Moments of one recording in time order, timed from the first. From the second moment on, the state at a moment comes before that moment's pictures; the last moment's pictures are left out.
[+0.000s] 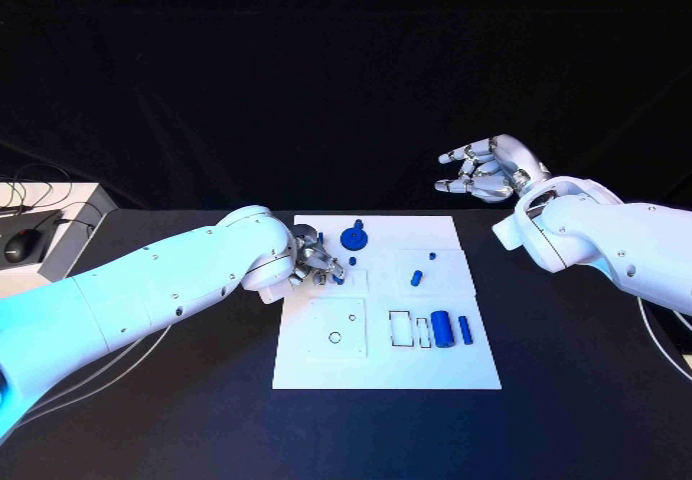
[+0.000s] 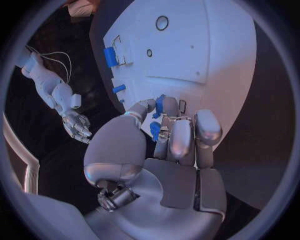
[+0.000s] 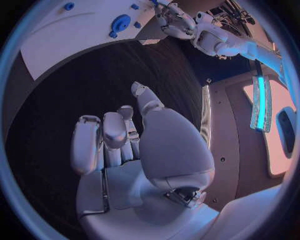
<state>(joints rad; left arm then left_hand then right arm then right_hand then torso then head) 1.24 -0.51 0.05 1.24 -0.98 0.07 -0.60 1.09 -0.01 0.27 -0.04 0.61 1.14 0.06 0.23 0.54 1.34 0.00 0.71 0.77 1.45 -0.11 1.28 1.11 0.04 1.30 -0.14 1.26 1.17 1.35 -0.88 -0.07 1.37 -0.82 -0.55 0.15 1.36 -0.09 0.03 -0.07 0.41 0.95 0.16 0.07 0.07 1.07 0.05 0.95 0.98 1.43 -0.03 1.13 1.00 0.07 1.47 -0.05 1.29 1.31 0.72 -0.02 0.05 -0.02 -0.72</state>
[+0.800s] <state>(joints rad) 1.24 -0.51 0.03 1.27 -1.04 0.06 -0.59 1.09 -0.01 0.27 -0.04 0.60 1.15 0.06 0.23 0.59 1.34 0.00 0.70 0.77 1.45 -0.11 1.28 1.10 0.04 1.30 -0.14 1.25 1.17 1.35 -0.87 -0.07 1.37 -0.82 -0.54 0.15 1.36 -0.09 0.03 -0.07 0.41 0.95 0.17 0.07 0.07 1.07 0.05 0.95 0.98 1.43 -0.03 1.13 1.01 0.07 1.47 -0.05 1.29 1.31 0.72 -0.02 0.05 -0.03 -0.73</state>
